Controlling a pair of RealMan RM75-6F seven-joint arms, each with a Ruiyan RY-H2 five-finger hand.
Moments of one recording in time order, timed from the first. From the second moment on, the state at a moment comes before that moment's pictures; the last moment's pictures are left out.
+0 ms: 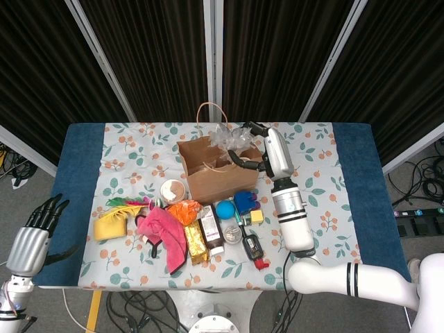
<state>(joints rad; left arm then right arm) -0.10 -1.30 0.00 -1.35 1.65 1.62 -0.21 0.91 -1.53 0.54 -1.78 -0.82 1.30 0.04</state>
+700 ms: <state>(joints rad) -0.11 -1.28 0.00 -1.36 1.65 1.60 -0.21 0.82 -1.46 0.56 -1.82 -0.93 1.16 0.18</state>
